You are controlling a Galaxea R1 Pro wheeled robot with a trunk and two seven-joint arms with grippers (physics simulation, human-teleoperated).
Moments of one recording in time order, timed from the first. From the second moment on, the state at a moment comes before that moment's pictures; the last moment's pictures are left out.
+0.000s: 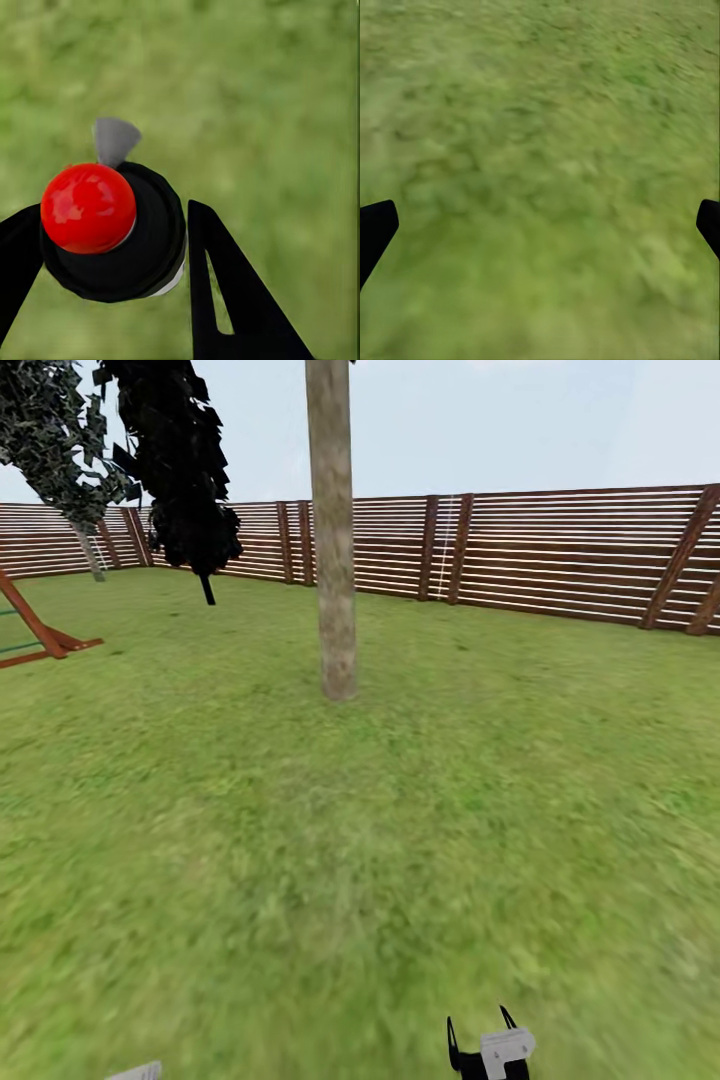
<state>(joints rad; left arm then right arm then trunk) -0.33 0.17 0.37 -0.09 -0.08 -0.48 0.00 -0.35 0.05 0.02 -0.05 0.49 -0.89 -0.45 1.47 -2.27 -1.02</state>
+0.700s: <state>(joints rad) -0.33 0.17 0.37 -0.09 -0.08 -0.47 0.00 -0.35 0.05 0.02 -0.05 0.49 -0.89 -0.45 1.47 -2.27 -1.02</state>
